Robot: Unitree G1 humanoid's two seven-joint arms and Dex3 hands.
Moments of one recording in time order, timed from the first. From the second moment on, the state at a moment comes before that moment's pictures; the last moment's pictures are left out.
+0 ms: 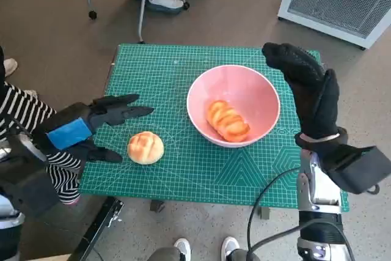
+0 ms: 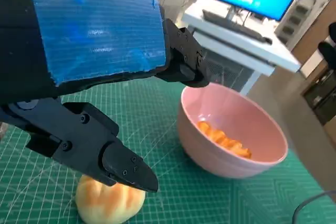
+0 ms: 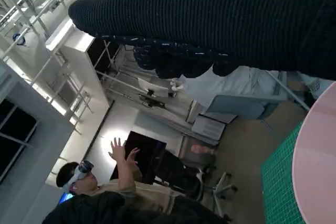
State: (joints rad) left arm -0.28 0.77 0.08 0.00 0.05 -0.35 -0.67; right arm -0.52 -0.14 -0.12 0.28 0.25 -0.50 0.39
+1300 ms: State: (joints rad) left arm -0.46 0.63 -0.22 0.50 0.39 -0.41 -0.44; right arm -0.47 -0.15 -0.13 0.21 0.27 -0.46 0.37
